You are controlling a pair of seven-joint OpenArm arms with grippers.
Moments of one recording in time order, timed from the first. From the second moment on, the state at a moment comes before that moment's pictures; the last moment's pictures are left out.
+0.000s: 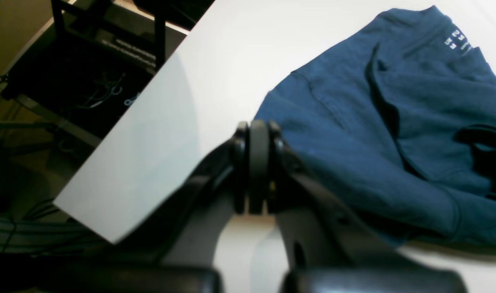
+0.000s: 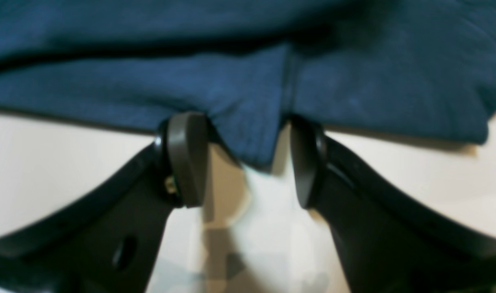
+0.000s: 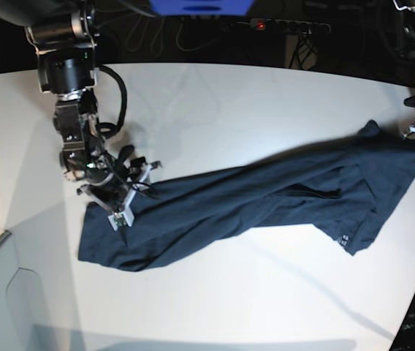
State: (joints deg) left arm 15.4 -17.9 -34.7 79.2 -20.7 -11.5 13.6; right arm 11.1 4.8 -0.8 60.3 -1.1 19.5 -29.7
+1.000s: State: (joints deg) left arm 18.8 -15.5 -34.9 83.1 -20.9 -11.6 13.7; right arm -19.8 2.9 8.1 109.9 -0.5 19.1 -30.8
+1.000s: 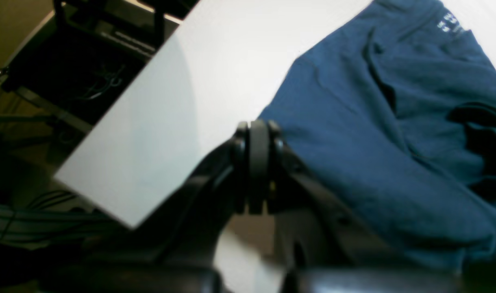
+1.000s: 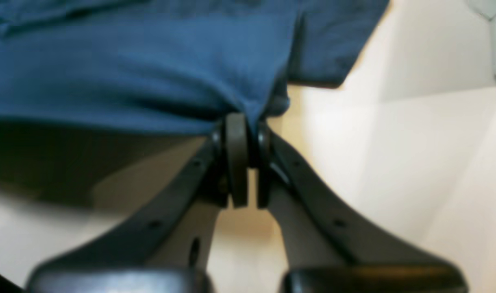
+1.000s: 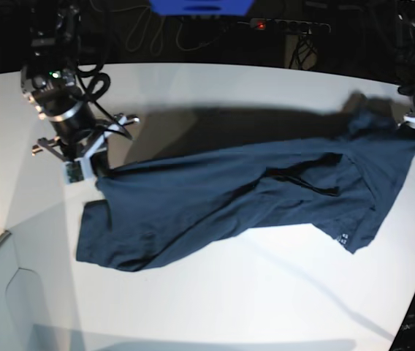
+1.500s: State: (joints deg) left arm 19.0 -14.8 -34.8 82.9 -20.9 -11.5 13.8; right arm -28.9 3.0 8.8 110.7 -0.9 23.0 -31.2
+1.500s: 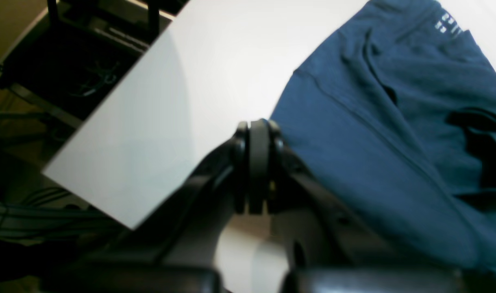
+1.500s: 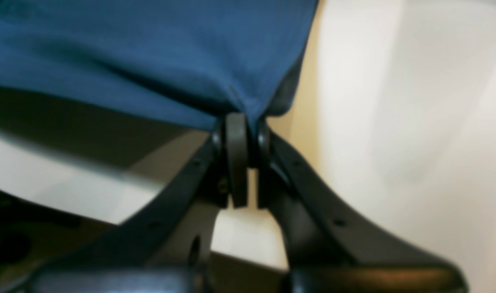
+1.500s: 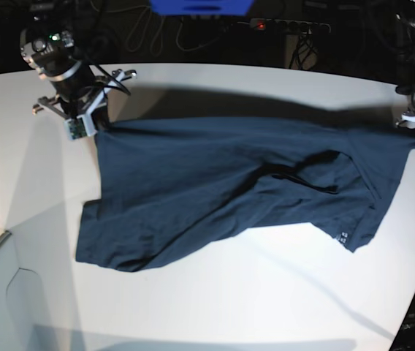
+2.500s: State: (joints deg) left arm -52.6 -15.2 -8.8 72.5 -20.5 -10.7 29.3; right arm 53.9 9.8 12.6 69.8 -1.4 26.4 -22.1
